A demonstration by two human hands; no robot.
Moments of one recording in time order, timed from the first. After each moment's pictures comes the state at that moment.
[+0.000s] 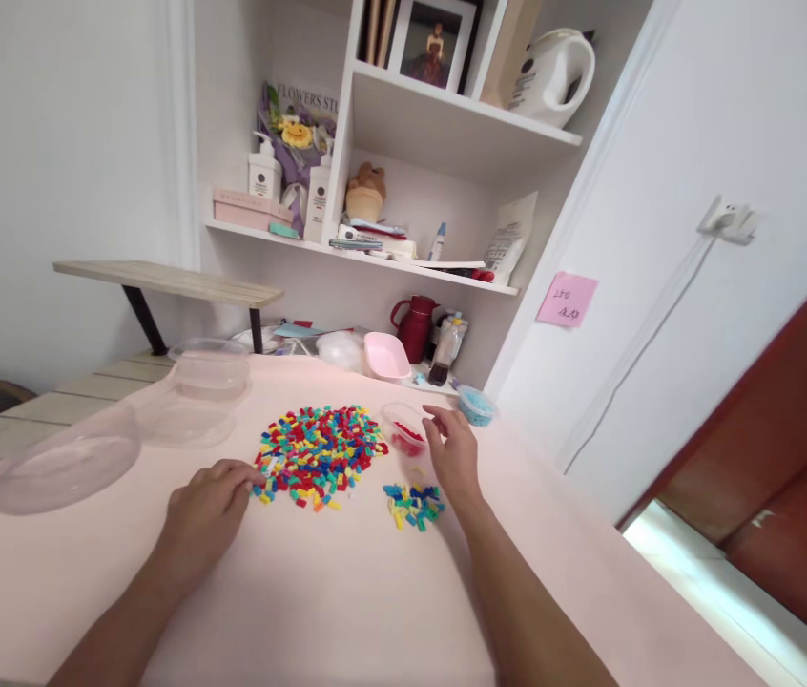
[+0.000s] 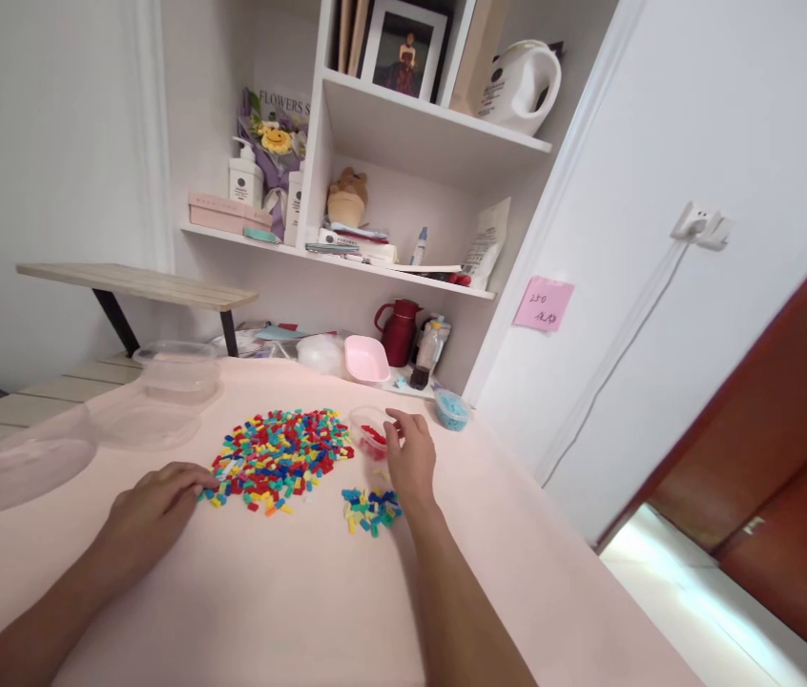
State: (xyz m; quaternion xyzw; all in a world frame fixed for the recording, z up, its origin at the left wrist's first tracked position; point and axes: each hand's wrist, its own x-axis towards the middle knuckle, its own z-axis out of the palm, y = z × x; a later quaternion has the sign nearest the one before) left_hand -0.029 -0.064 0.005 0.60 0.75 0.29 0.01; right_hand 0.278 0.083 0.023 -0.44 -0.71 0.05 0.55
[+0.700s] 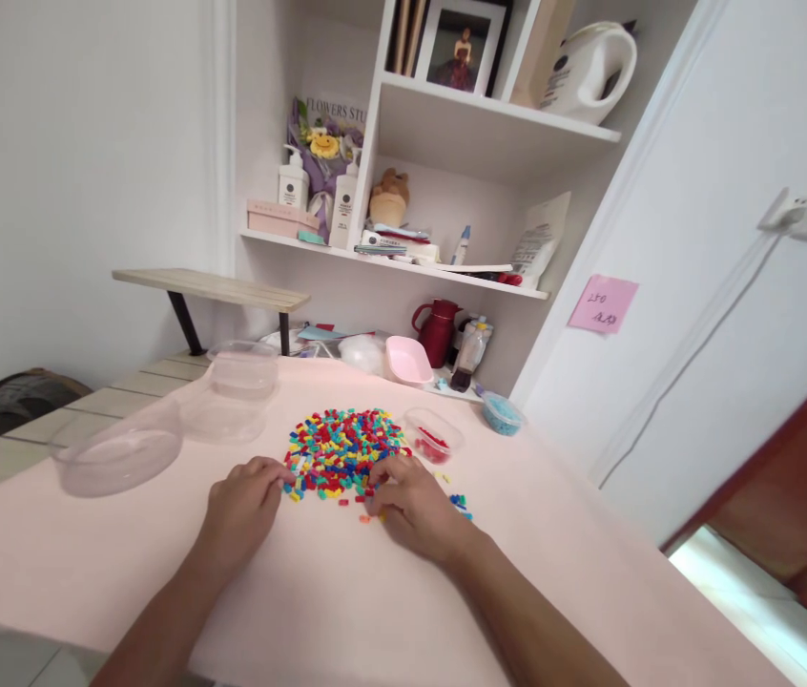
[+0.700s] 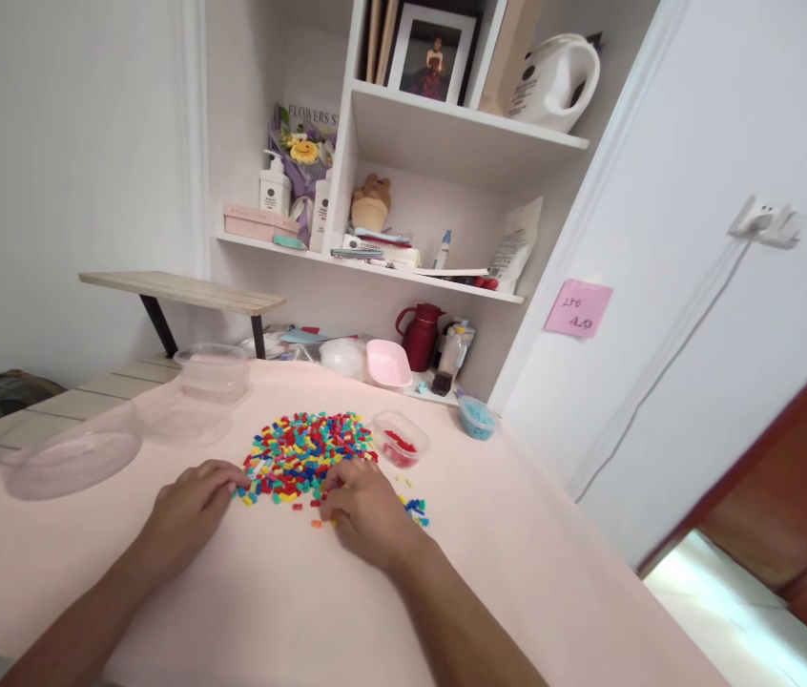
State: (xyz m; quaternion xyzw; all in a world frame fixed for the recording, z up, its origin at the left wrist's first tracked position) left_hand -0.026 -0.067 0.005 0.60 0.74 0.29 0.03; right_hand 0.227 0.031 0.008 -0.16 -0.94 0.07 0.30
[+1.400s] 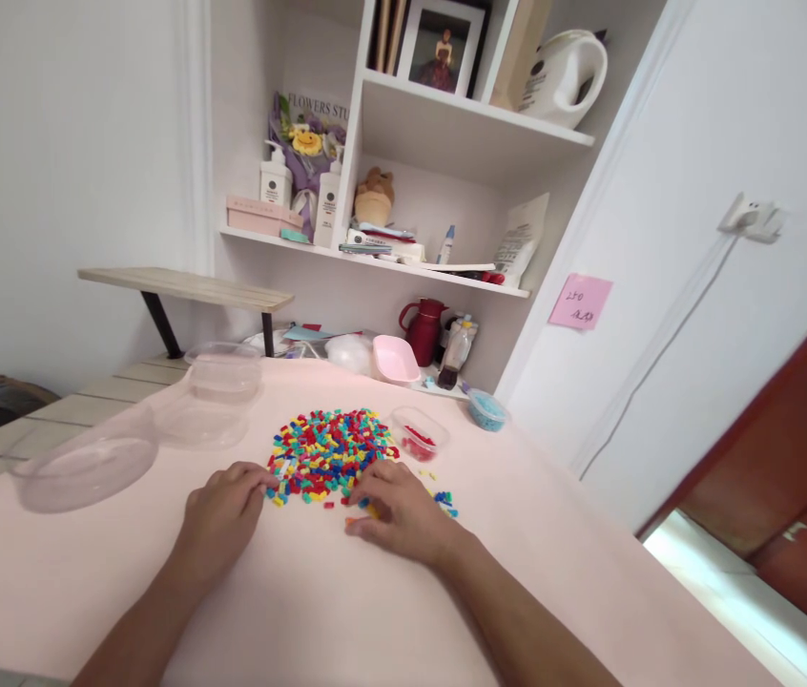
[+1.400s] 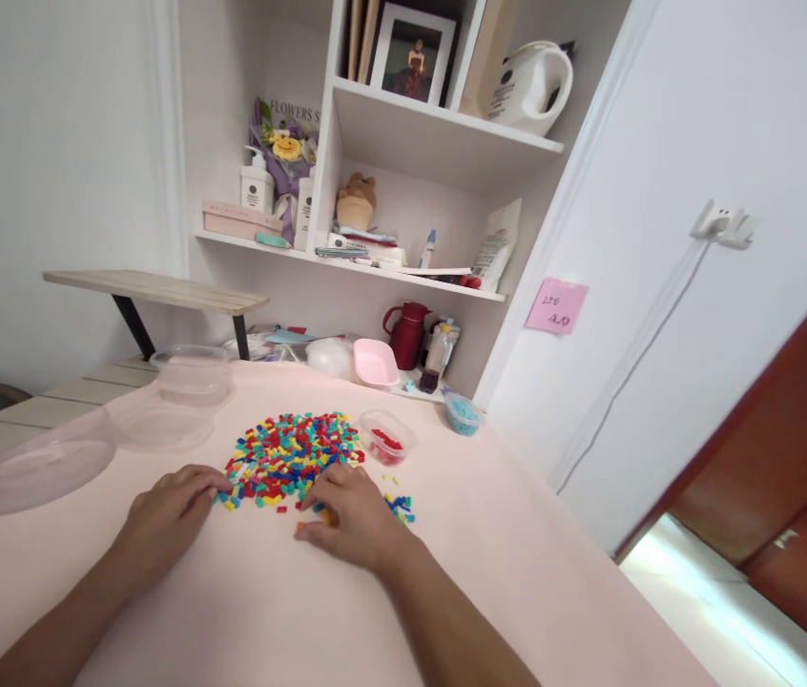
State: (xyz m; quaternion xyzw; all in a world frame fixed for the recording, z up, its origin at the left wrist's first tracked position) left_hand -0.030 -0.064 -0.001 0.61 0.75 0.27 0.02; right_hand 0.232 0.028 0.010 -0.19 -0.94 0.12 0.27
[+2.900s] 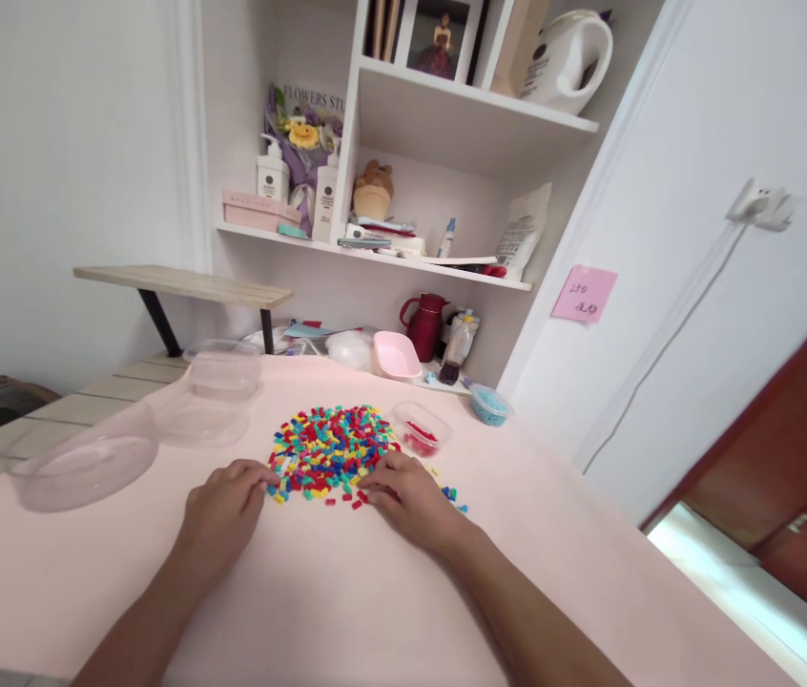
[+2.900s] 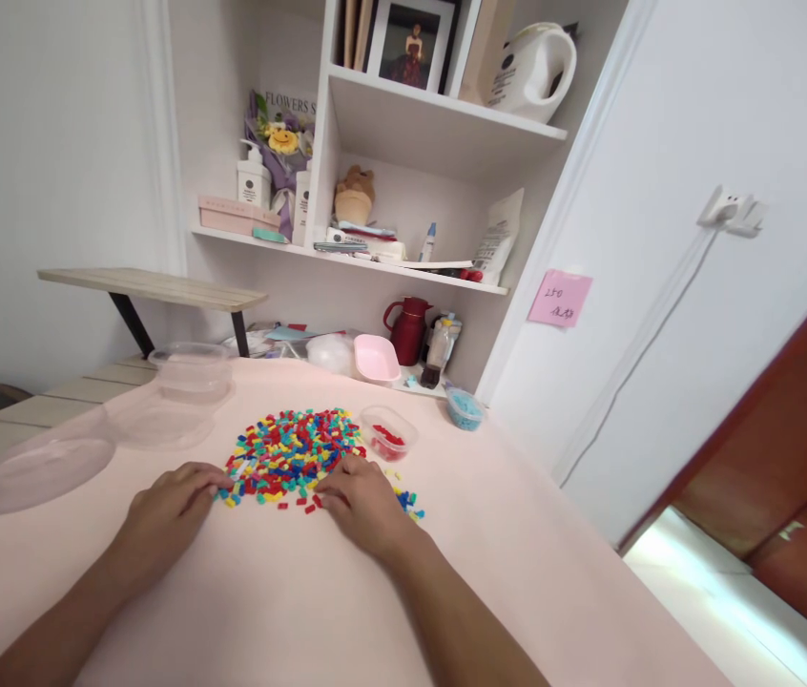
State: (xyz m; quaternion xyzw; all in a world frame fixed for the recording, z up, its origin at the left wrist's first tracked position) left_hand -0.029 -0.065 0.002 0.60 0.74 0.28 0.02; right_hand 0.237 0.037 0.006 -0.27 -0.92 0.12 0.26
